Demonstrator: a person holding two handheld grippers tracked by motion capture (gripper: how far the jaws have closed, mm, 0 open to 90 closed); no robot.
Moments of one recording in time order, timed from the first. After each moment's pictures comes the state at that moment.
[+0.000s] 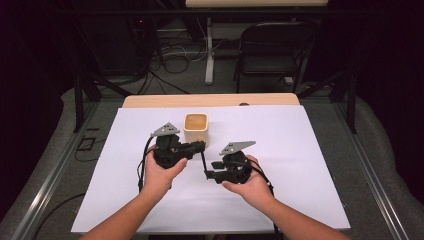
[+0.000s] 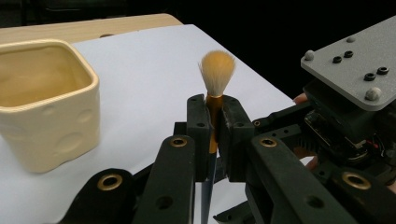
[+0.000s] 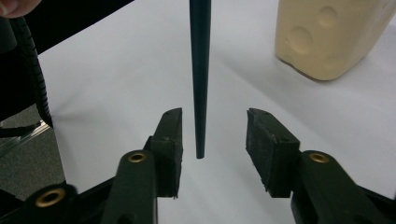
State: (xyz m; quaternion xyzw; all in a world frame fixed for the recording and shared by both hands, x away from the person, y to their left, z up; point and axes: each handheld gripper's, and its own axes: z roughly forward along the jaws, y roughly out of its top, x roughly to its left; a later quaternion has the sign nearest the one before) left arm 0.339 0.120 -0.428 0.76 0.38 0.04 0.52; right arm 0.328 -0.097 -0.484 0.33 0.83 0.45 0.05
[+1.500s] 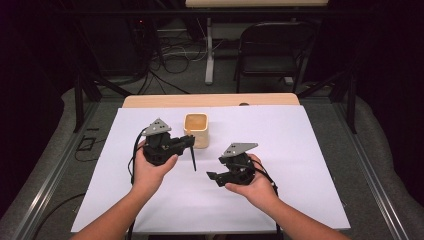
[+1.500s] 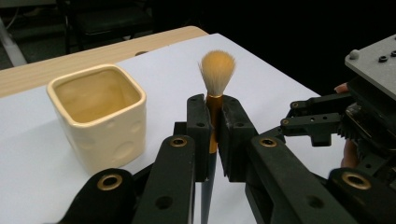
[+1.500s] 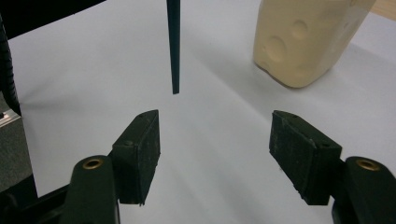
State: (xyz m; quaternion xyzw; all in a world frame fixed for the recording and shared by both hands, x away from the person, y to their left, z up) left arm 0.339 0.140 -0.415 0.77 0.37 0.12 0.51; right arm 0.324 -0.104 -0.482 0.31 0.84 0.44 0.10
